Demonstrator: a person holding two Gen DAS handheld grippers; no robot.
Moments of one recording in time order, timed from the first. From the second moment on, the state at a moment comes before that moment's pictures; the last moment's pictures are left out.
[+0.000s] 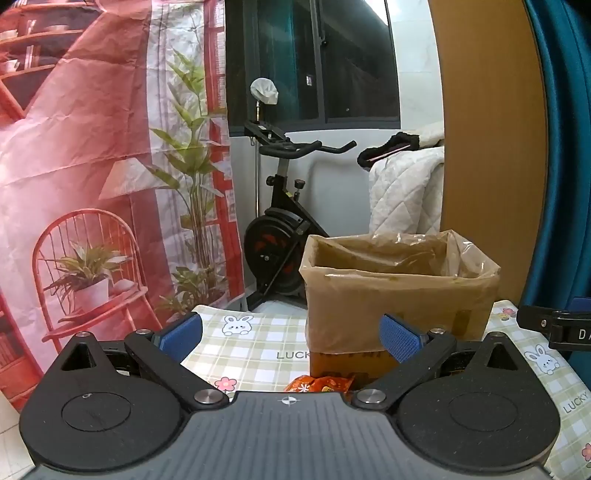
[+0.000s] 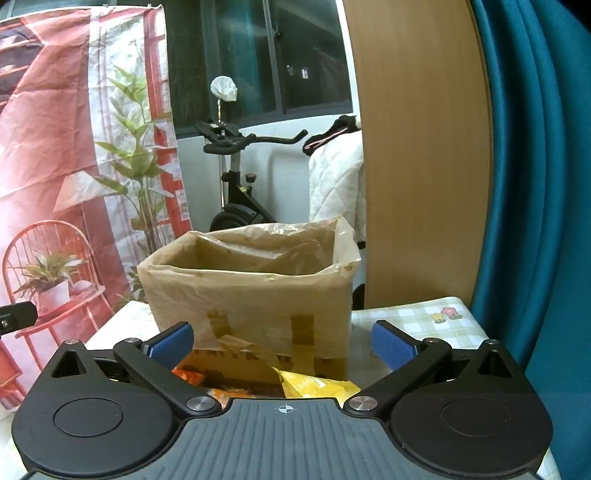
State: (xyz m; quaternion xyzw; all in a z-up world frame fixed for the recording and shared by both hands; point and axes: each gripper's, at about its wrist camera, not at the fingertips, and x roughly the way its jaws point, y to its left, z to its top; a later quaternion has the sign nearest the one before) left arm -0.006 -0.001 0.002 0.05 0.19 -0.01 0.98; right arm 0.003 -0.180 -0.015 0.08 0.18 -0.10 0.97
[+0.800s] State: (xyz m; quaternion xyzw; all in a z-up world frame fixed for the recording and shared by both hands) left arm -0.002 -0.005 0.001 0.05 0.19 -0.02 0.98; right arm 0.001 -0.176 -0.012 0.08 0.18 -0.10 0.98
